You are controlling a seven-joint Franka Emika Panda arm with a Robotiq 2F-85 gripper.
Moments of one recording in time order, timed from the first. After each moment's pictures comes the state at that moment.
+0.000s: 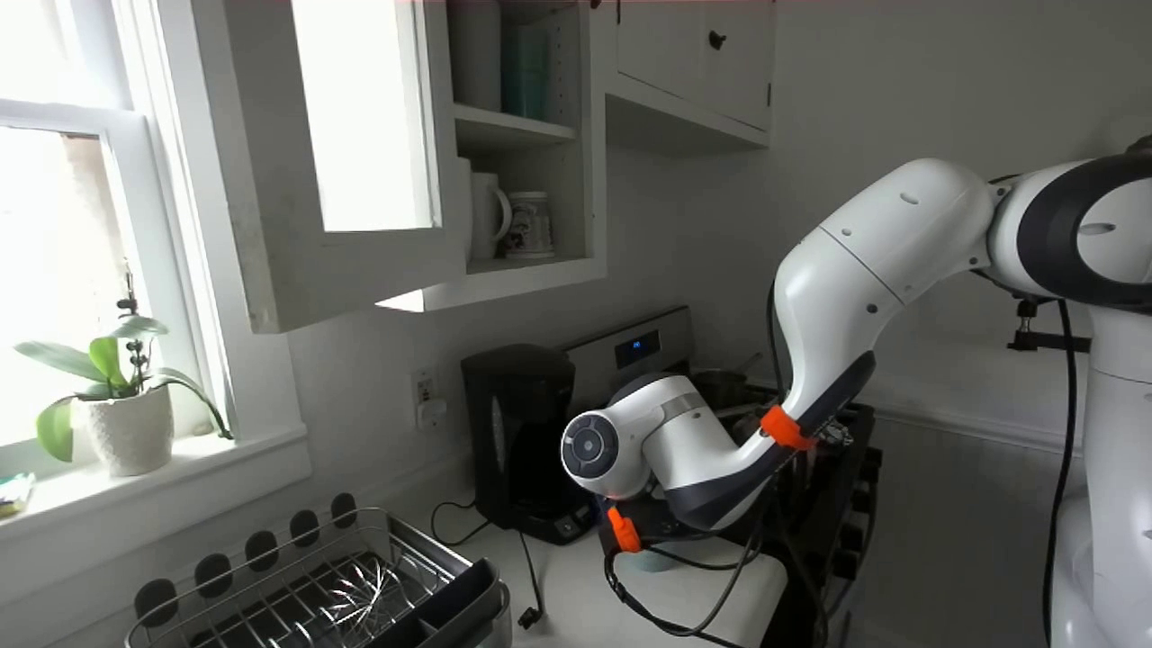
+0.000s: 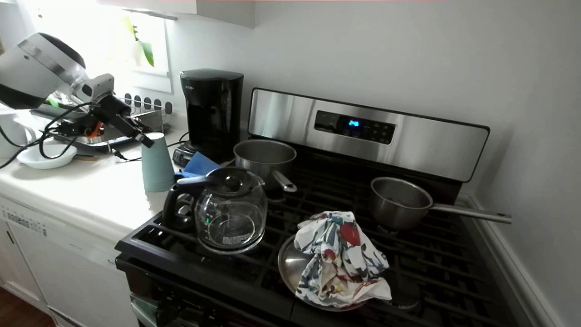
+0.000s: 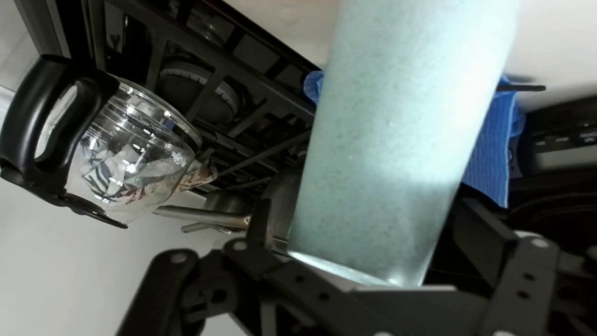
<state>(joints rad) 0.22 0.08 0.20 -2.27 -1.15 1.99 1.86</state>
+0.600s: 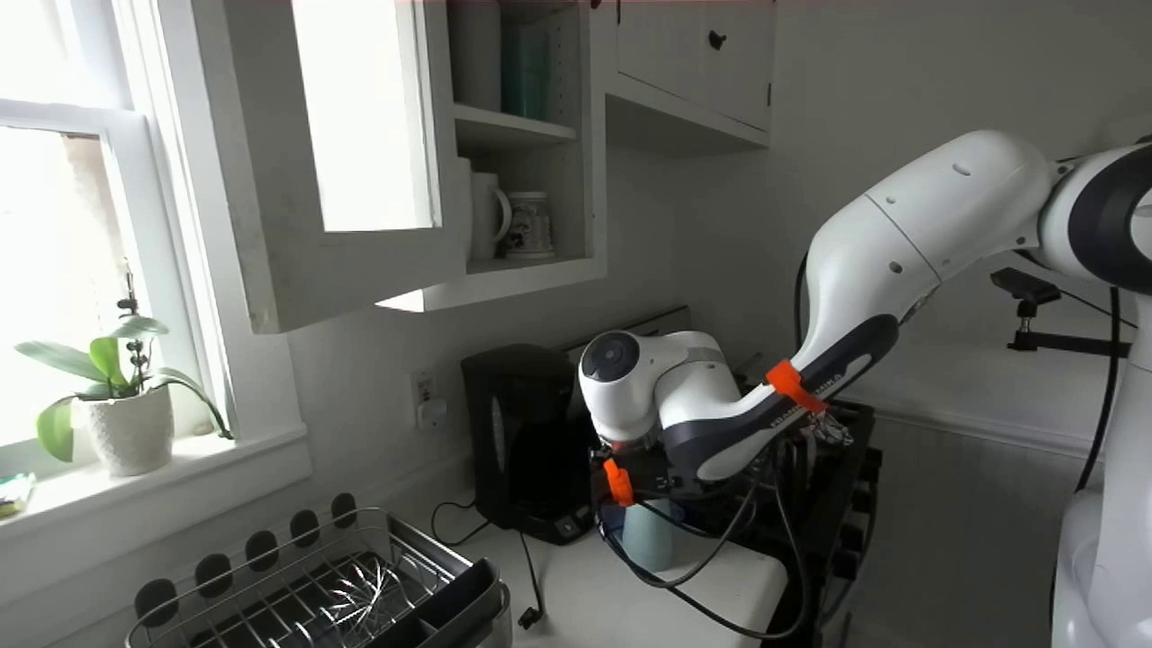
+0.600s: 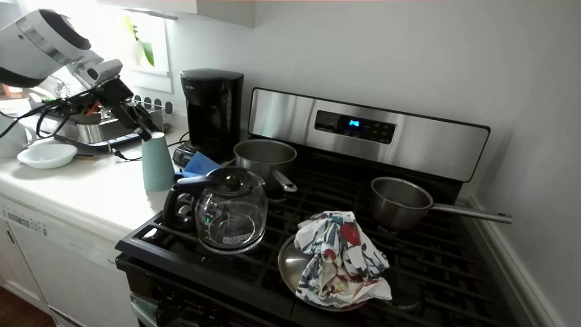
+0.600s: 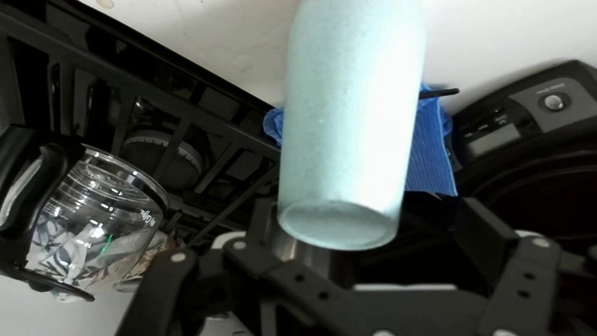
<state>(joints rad) 0.17 -0.04 0.16 -2.27 -0.87 2.20 1.67</state>
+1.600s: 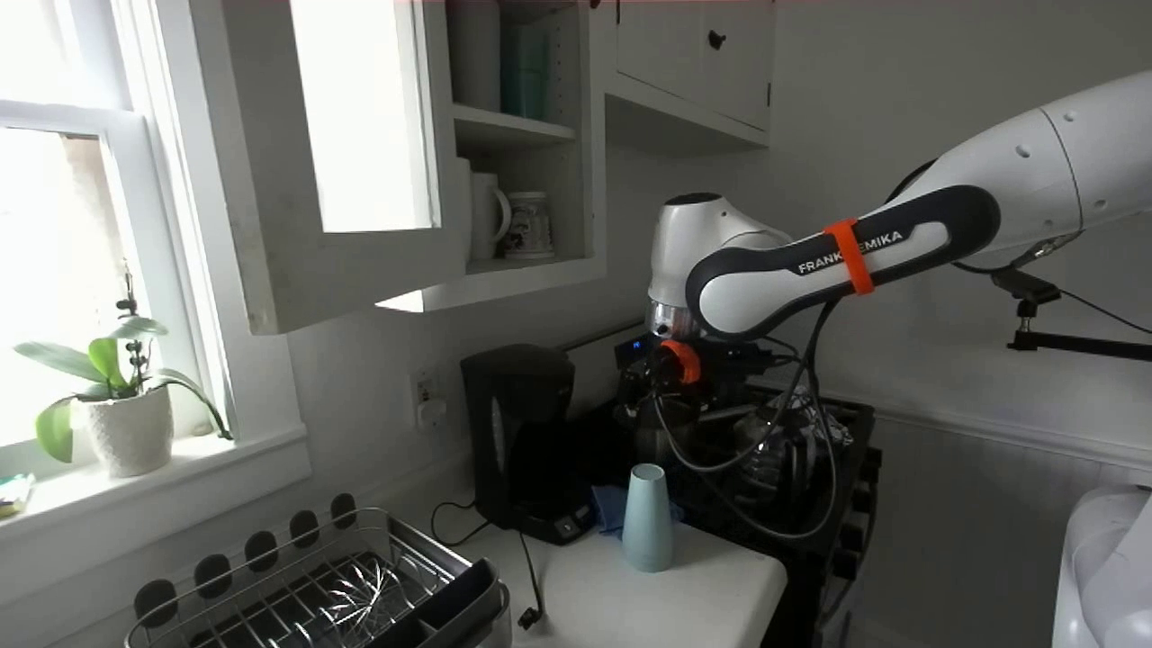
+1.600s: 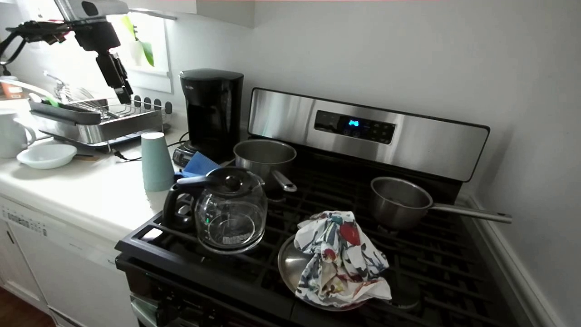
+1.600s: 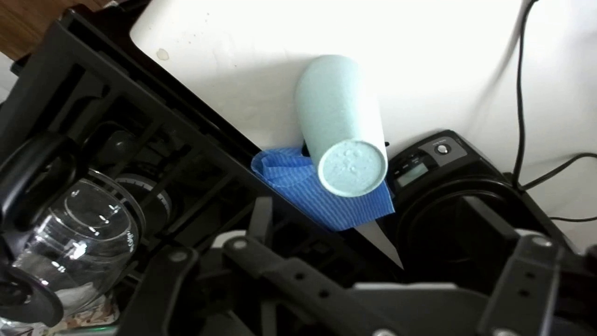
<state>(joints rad) 0.10 -0.35 0.08 -2.27 -0.19 2.11 0.88</state>
